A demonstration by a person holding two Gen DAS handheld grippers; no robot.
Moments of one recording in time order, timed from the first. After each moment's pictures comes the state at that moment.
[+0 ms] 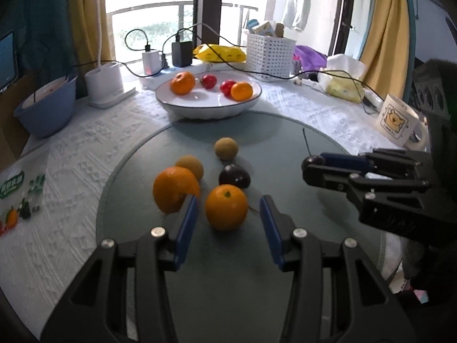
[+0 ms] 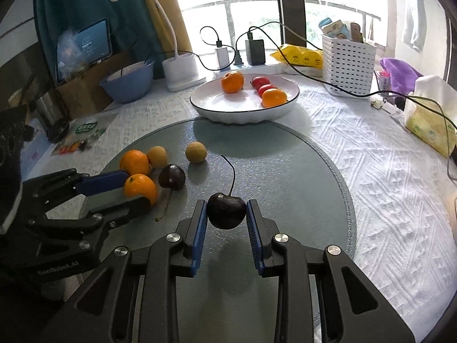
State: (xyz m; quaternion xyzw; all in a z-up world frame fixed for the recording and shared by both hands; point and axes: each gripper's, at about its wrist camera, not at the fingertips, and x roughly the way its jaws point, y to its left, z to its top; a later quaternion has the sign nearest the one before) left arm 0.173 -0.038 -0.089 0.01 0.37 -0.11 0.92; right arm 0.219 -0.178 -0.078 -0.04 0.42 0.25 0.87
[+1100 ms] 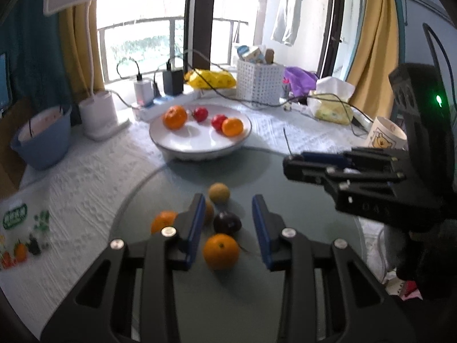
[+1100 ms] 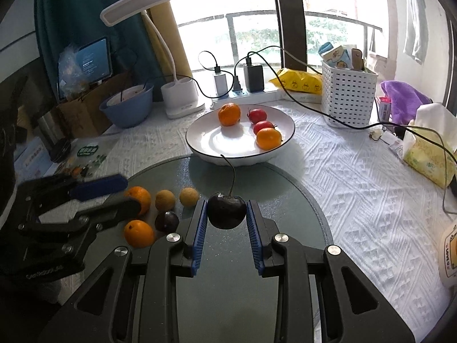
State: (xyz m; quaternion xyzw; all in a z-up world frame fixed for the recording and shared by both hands) left arm 0.187 -0.034 -0.051 0.00 0.35 -0.14 0.93; right arm 0.251 -0.179 -0.049 -0.04 0.39 0.26 0.88
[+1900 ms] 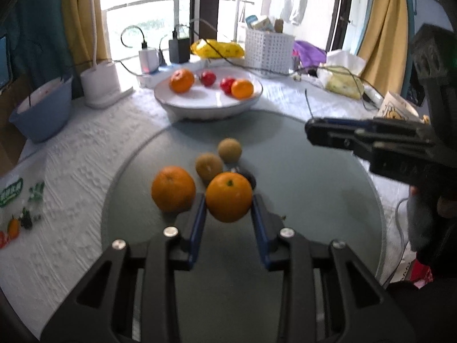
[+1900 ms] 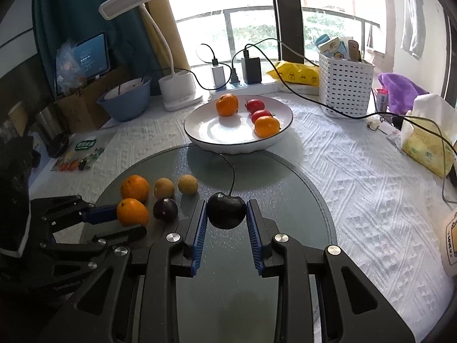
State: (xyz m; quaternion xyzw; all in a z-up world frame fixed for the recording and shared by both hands) left arm 0.183 -0.031 -0.078 0.01 0.39 -0.12 0.92; right arm 0.242 -0.180 -0.055 -0.04 0.40 0.25 0.88
